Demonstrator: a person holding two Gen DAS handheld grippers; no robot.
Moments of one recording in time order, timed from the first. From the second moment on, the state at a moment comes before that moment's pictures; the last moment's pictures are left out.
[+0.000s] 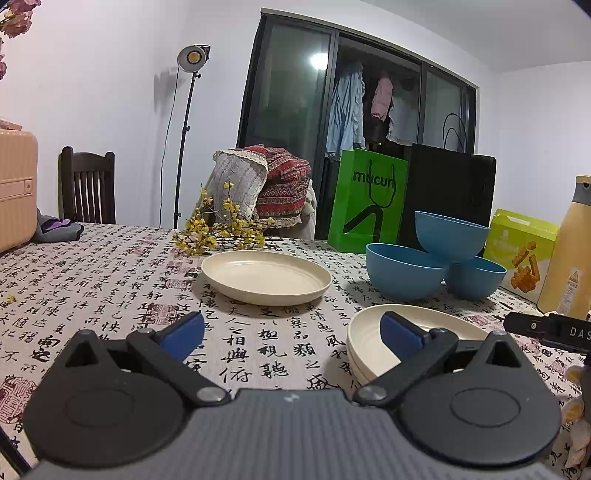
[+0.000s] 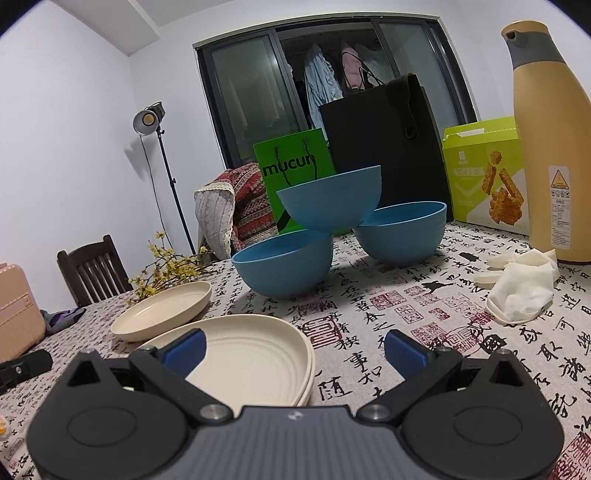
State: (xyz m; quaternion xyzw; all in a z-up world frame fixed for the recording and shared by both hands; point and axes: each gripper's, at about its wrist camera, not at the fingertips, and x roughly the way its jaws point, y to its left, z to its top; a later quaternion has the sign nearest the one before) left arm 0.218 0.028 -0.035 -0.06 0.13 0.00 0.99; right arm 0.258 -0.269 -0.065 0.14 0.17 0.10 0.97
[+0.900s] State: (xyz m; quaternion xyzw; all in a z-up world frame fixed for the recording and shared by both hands) left arm 0.209 0.016 -0.032 -0.03 0.10 0.02 0.99; right arm 0.252 -0.260 -0.062 0.11 0.15 0.08 0.98
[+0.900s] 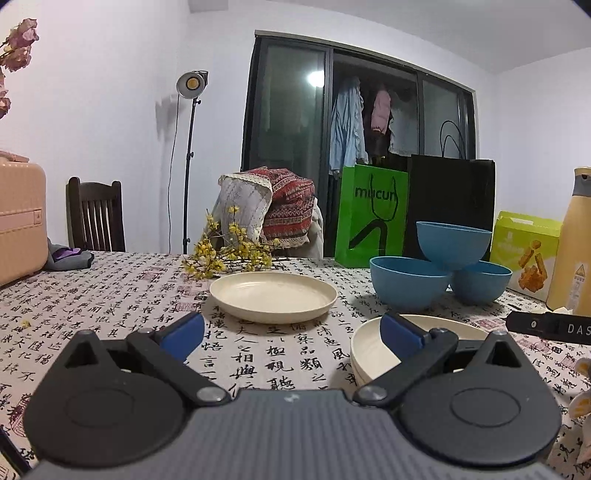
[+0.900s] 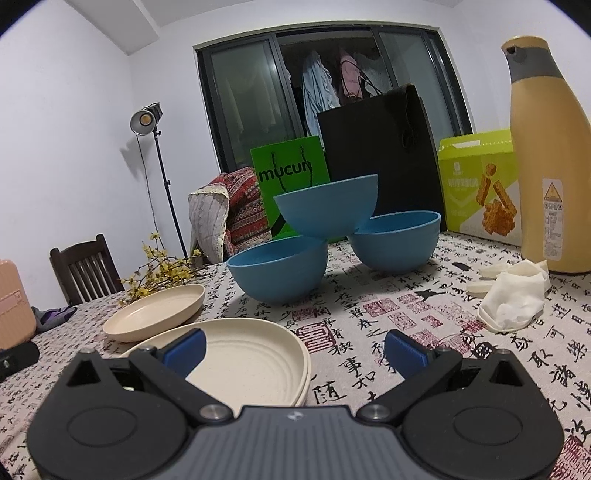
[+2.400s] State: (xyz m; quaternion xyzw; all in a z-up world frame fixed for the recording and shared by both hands) left arm 0.231 0.045 -0.015 -0.08 0.18 0.04 0.98; right arm 0.263 -0.248 -0.029 0.08 0.19 0.07 0.98
